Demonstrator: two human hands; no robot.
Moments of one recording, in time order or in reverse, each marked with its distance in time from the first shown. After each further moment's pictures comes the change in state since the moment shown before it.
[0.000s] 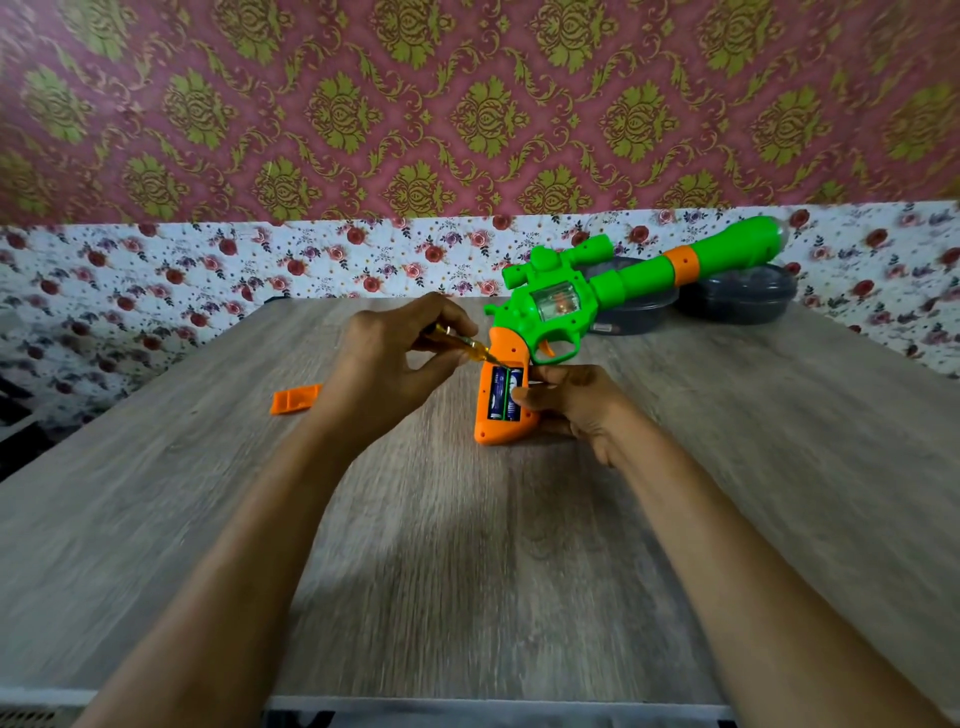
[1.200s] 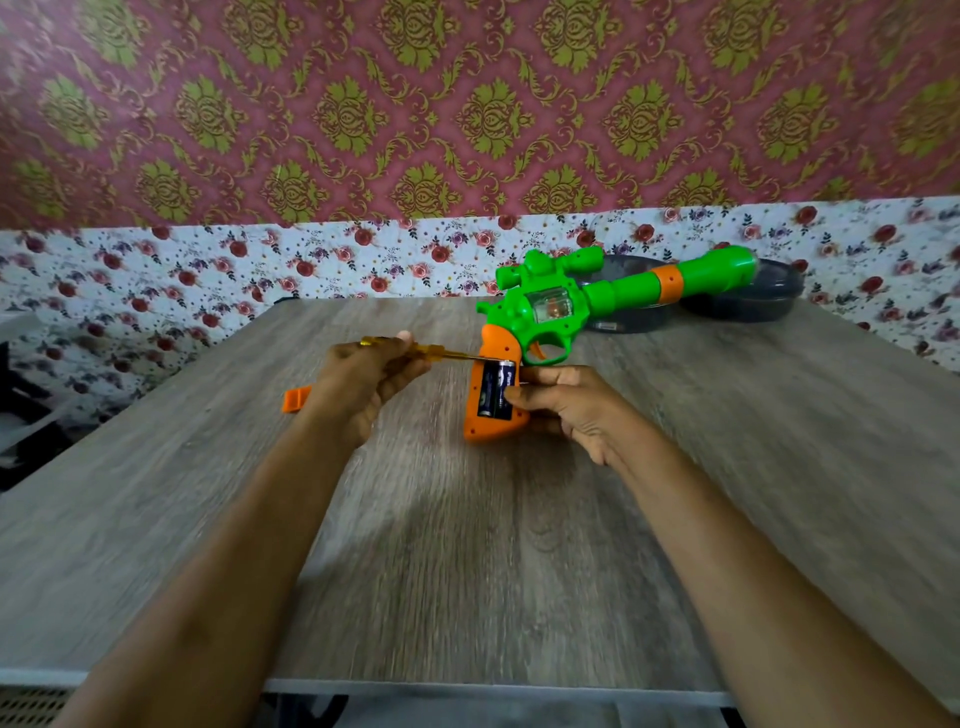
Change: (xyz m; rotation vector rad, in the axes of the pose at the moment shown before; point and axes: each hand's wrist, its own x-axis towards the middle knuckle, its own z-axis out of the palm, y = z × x) left_hand -0.003 -0.035 0.006 -0.960 0.343 -1.051; right_hand 0.002 0.003 0.007 0.003 -0.076 -0.031
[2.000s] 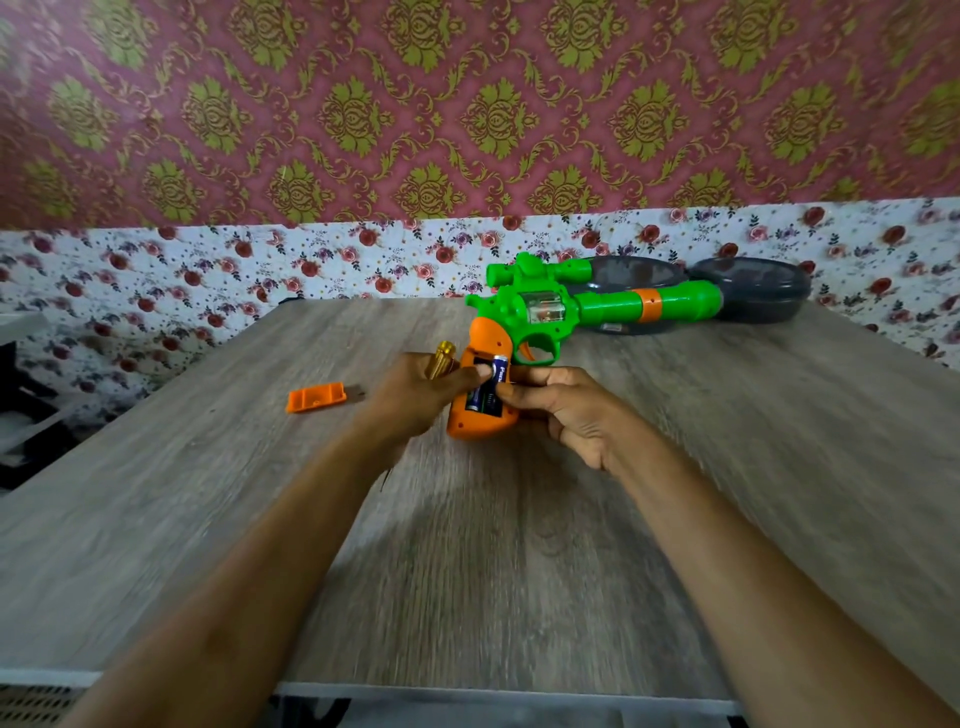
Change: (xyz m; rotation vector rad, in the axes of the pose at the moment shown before) left_hand -0.016 -0.016 0.024 0.720 -0.173 0.114; right_hand -0.004 -0.004 0.011 0.145 -0.129 -0.018
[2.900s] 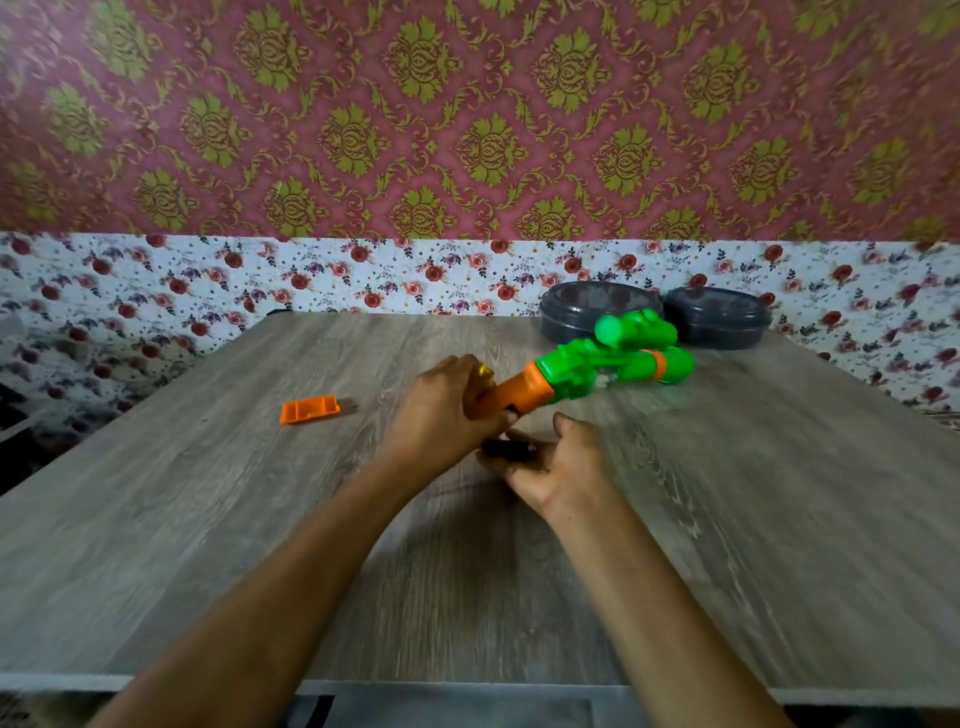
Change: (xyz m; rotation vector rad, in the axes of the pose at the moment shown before) left_hand -0.010 0.002 0.018 0.480 0.160 0.523; right_hand -0.034 -0.001 0.044 0.895 0.476 0.164
